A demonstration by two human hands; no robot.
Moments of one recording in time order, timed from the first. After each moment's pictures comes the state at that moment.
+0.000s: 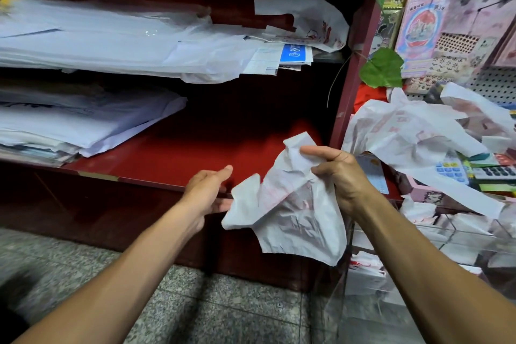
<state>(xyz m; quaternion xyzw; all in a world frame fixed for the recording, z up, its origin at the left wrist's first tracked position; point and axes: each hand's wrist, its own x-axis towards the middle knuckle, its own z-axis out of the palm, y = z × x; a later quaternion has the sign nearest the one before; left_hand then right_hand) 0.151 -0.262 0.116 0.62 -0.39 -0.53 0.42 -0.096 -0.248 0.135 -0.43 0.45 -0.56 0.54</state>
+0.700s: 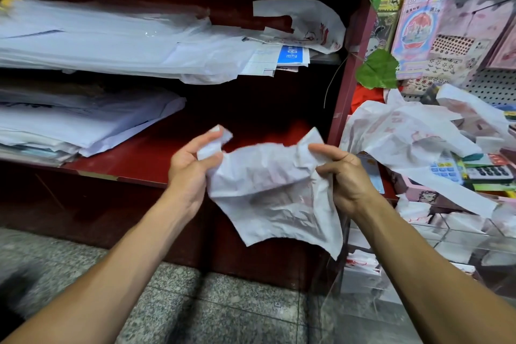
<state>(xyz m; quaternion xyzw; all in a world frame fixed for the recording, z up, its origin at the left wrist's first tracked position) 0.152 -0.261 0.140 0.39 -0.43 -0.51 0.64 -0.101 -0.247 0.133 -0.38 0.44 -0.60 0.54</state>
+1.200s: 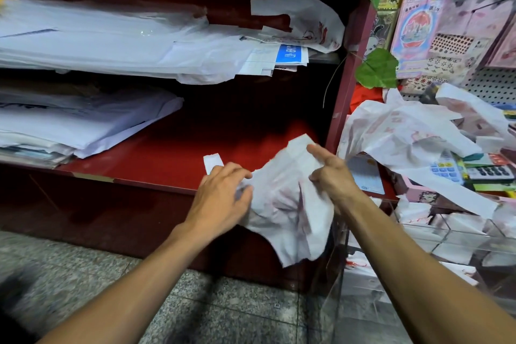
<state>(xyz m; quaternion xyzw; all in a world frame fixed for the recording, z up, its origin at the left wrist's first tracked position) 0.137 -0.255 0.100 0.49 -0.81 -0.02 0.31 -0.093 -0.256 0.124 -0.44 0.61 -0.50 0.43</state>
